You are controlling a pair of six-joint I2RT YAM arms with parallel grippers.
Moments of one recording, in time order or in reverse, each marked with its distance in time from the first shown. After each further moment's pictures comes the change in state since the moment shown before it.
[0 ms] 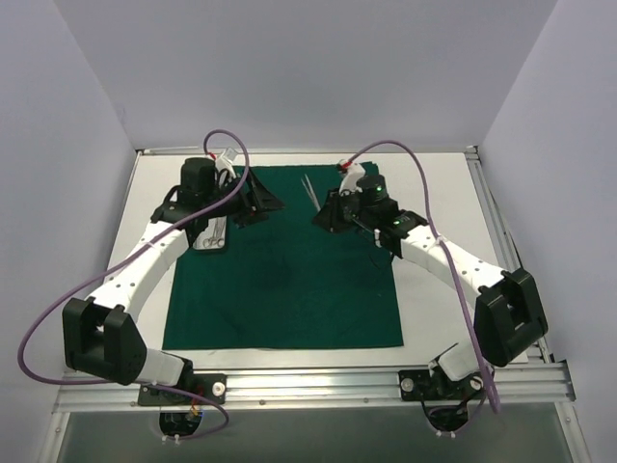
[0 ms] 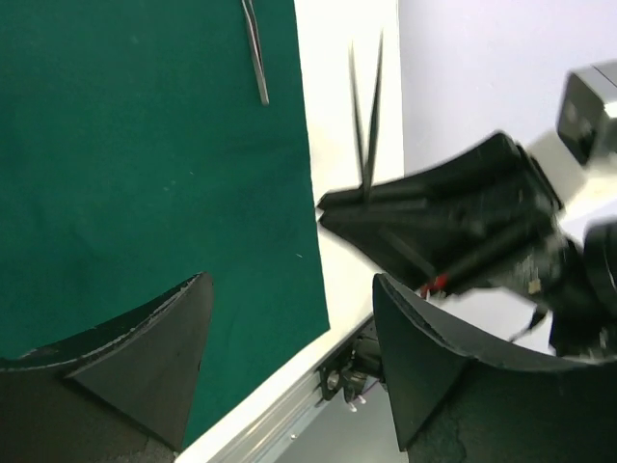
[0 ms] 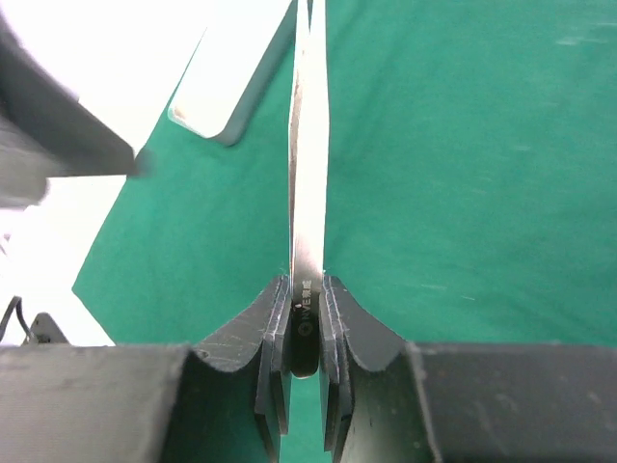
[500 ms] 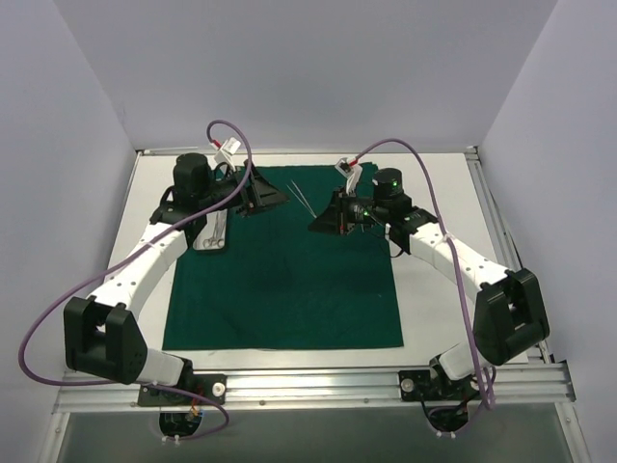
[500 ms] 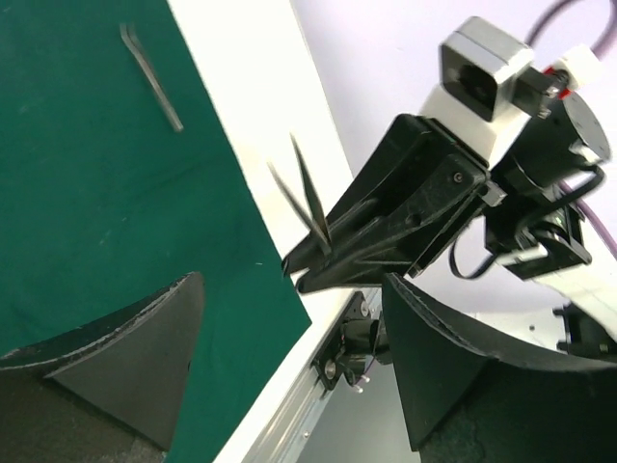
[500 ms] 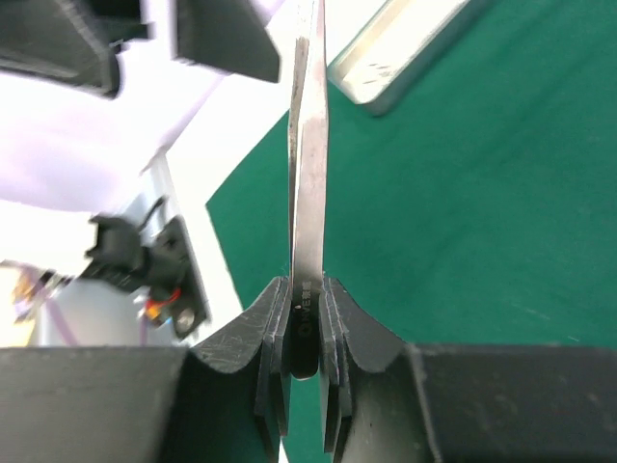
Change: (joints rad) left arm 0.046 -0.009 -0.025 0.217 0.209 0.036; right arm -0.151 -0.009 -0.035 0.101 -0.512 -0.009
